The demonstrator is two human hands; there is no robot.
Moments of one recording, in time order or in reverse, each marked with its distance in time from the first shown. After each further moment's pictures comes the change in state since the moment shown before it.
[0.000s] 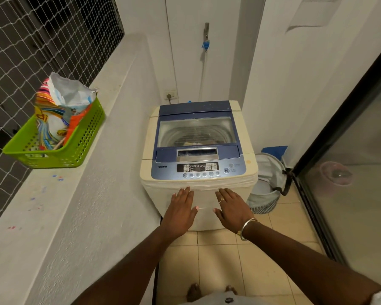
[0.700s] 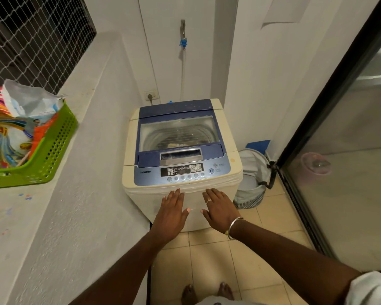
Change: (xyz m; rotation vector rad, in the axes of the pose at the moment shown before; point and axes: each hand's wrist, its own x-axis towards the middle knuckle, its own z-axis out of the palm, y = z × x) left_hand 0.020 0.008 0.008 -0.046 -0.029 0.021; right_hand 0.004 0.004 0.000 0.041 -0.022 0.042
